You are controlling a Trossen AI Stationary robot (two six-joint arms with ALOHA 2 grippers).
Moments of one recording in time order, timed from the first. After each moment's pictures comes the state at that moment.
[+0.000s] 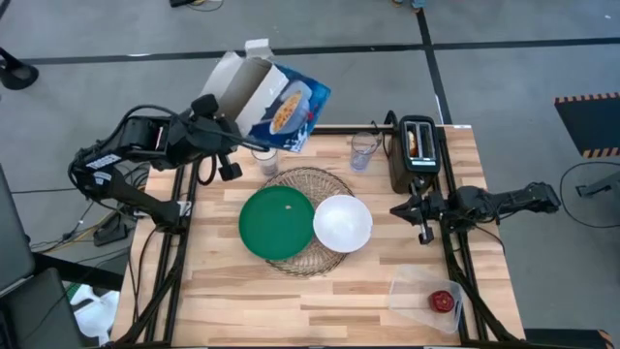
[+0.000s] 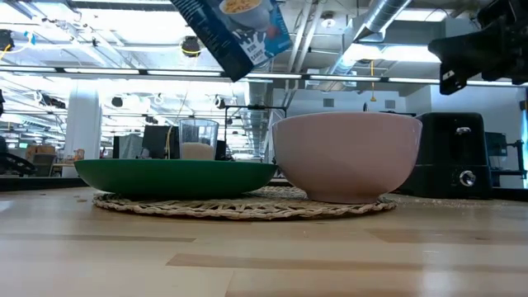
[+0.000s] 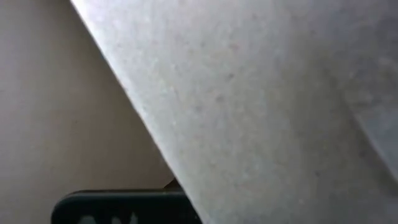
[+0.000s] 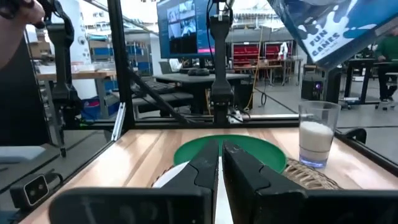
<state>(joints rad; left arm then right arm) 0.02 1.34 1.90 -1.31 -0.67 0.16 0.16 0.07 0.02 0.18 0.11 0.04</state>
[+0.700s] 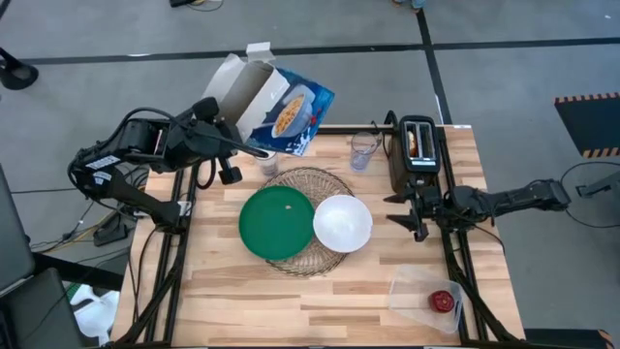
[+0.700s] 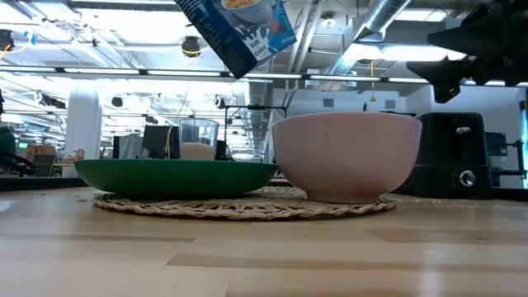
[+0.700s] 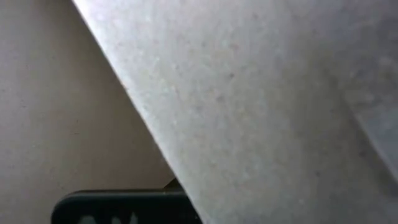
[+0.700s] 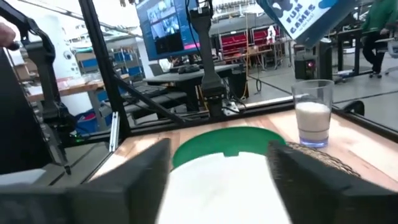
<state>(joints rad) -0.01 1.34 1.90 -1.30 -0.68 0.15 0.13 0.26 0.03 0.34 0.13 0.19</state>
